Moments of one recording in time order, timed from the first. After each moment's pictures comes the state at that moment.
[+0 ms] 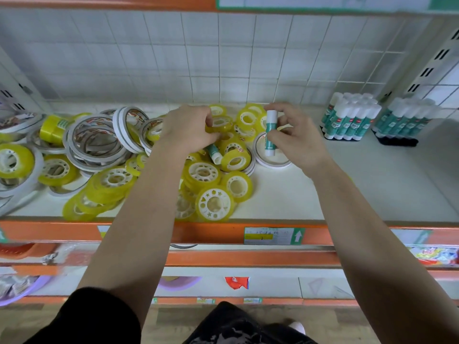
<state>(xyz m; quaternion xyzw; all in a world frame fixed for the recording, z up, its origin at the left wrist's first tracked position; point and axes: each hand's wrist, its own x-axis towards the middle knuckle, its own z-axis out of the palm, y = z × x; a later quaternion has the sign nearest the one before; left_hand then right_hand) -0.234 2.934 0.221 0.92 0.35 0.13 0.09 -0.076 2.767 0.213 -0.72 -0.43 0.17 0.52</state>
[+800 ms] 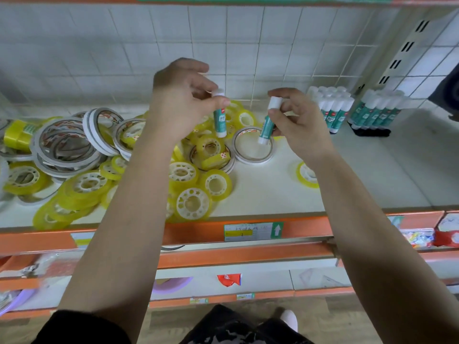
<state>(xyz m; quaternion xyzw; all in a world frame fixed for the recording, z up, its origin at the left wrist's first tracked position) -0.213 2.894 0.260 0.83 0.23 0.39 0.33 -0.049 2.740 0.221 -0.67 -0.43 0.12 0.60</state>
